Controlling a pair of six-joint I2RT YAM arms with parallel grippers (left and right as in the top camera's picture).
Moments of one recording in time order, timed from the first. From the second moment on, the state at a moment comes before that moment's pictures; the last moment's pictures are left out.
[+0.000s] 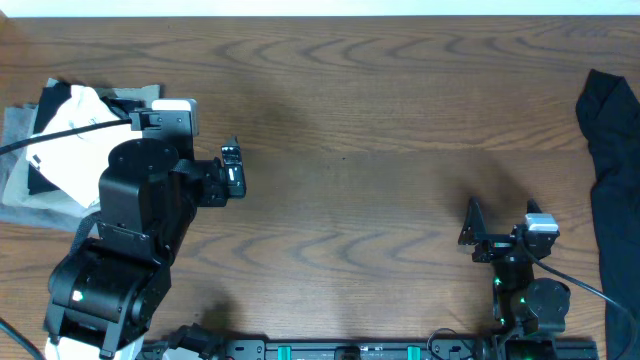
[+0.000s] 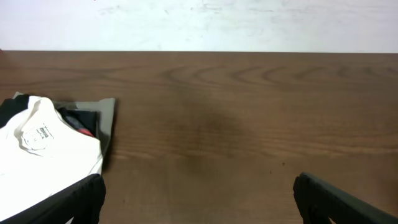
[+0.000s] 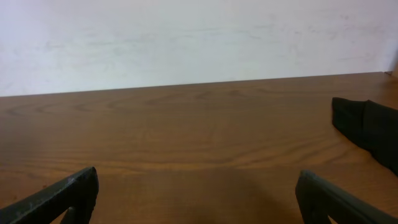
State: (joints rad) left arm -0.31 0.94 1.30 -0.92 -0.19 -0.19; right arm -0.01 0.01 0.01 -0.07 -0.01 0.12
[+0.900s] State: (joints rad) left arm -0.27 0.77 0.84 -0.66 -0.13 -0.33; right arm -0.01 0.01 0.01 -0.07 -0.01 0.12
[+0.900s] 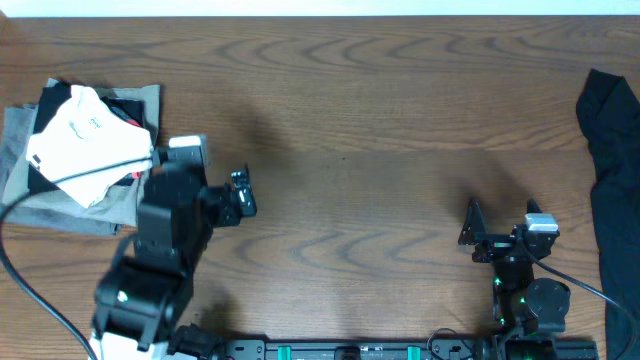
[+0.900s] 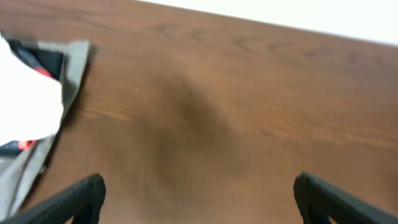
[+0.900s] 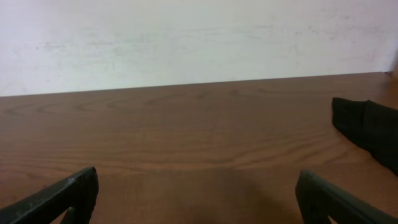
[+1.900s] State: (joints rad) left arm -0.05 0.07 0.03 -0.11 -0.13 -0.33; right arm -0.01 0.01 0.01 -0.07 -0.01 0.12
